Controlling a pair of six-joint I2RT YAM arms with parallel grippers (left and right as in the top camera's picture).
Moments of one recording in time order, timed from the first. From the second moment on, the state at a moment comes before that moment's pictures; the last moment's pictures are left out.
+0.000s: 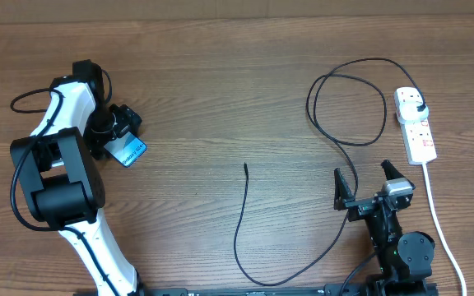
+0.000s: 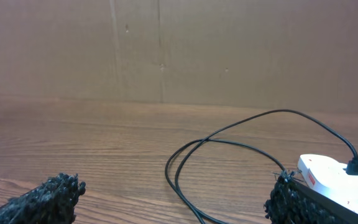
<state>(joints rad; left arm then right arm) 0.21 2.17 1.58 -1.01 0.01 -0.63 0.09 0.01 0.02 -0.03 -0.10 0.02</state>
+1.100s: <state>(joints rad) 0.21 2.17 1.58 -1.01 0.01 -0.63 0.09 0.01 0.02 -0.03 -0.10 0.02</state>
